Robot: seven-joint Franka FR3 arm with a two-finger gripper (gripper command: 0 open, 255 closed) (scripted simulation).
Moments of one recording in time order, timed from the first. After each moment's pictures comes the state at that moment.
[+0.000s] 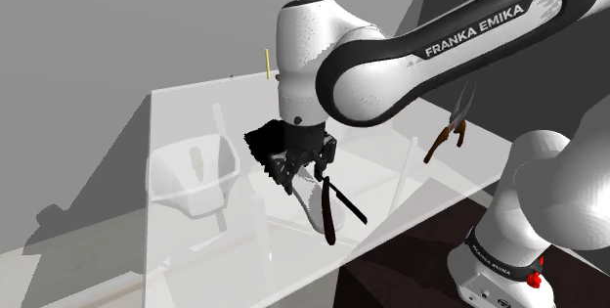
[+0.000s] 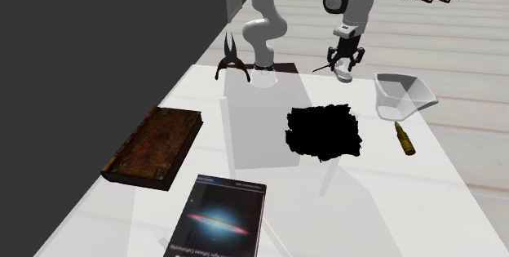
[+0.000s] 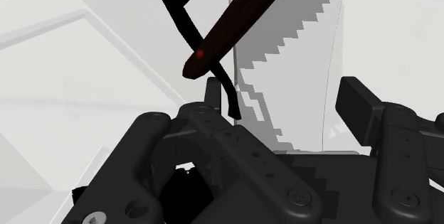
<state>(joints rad) 0.38 -0.30 0.34 -2.38 0.13 2.10 0.79</state>
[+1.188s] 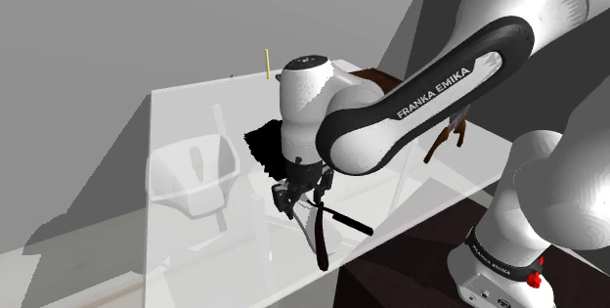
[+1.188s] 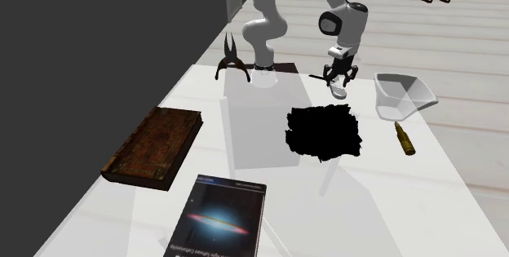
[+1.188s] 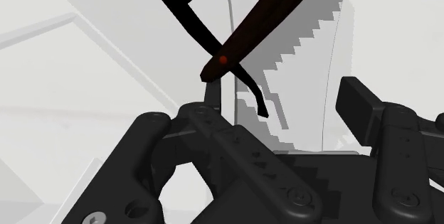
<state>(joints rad) 0.37 -0.17 0.36 -2.49 0.11 2.34 0.81</state>
